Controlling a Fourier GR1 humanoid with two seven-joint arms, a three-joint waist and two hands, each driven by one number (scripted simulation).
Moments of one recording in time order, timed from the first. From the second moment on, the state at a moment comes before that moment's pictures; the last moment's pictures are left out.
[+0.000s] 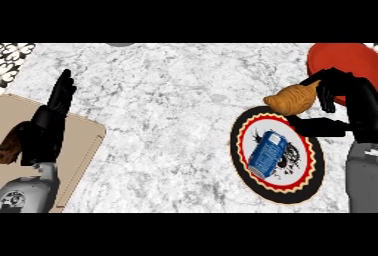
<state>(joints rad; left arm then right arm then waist) -0.18 0.25 0.02 -1.63 -0.14 0.15 0.17 -0.36 -0.13 -0.21 -1.73 0.64 0.19 0.25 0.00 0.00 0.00</state>
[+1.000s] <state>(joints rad) -0.26 0.22 0.00 -1.60 -0.15 0.13 0.18 -0.70 -0.56 -0.50 -0.72 0.72 -0.24 -0.31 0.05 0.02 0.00</state>
